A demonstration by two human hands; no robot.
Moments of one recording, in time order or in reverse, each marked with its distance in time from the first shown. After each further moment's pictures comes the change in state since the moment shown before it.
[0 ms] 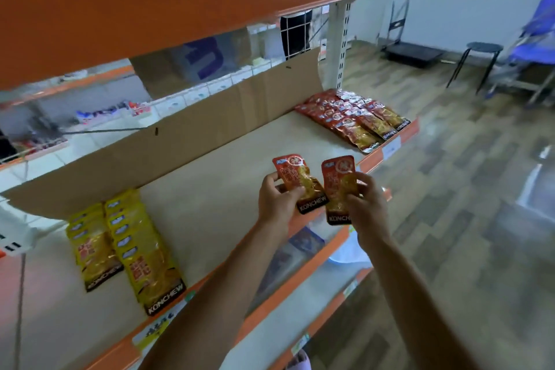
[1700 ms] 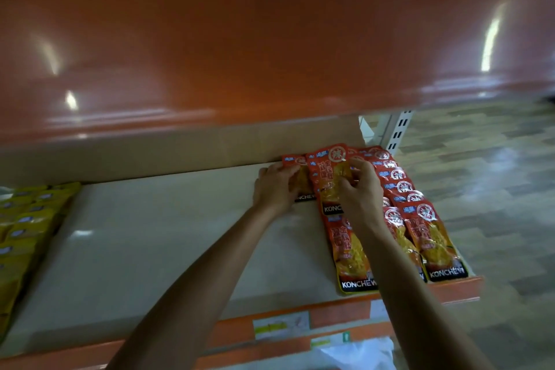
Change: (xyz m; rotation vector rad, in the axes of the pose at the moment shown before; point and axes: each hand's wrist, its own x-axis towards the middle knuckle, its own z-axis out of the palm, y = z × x) left_hand 0.250 0.027 0.120 1.116 0.293 0.178; right_hand 0.323 -0.044 0.052 -0.300 -0.529 -0.249
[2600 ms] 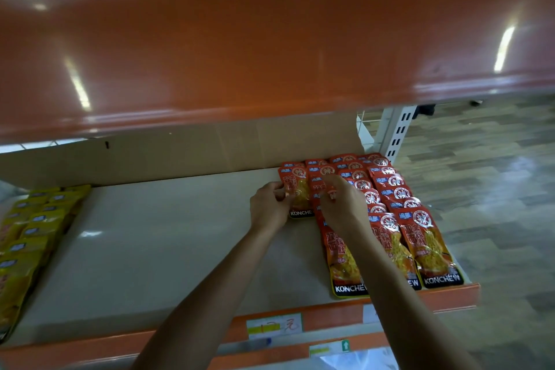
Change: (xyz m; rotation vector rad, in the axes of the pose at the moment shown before) left_hand -0.042 0.023 -0.008 -0.538 0.184 -0.339; right_hand -0.004 -0.002 0.003 -0.445 -0.208 -0.117
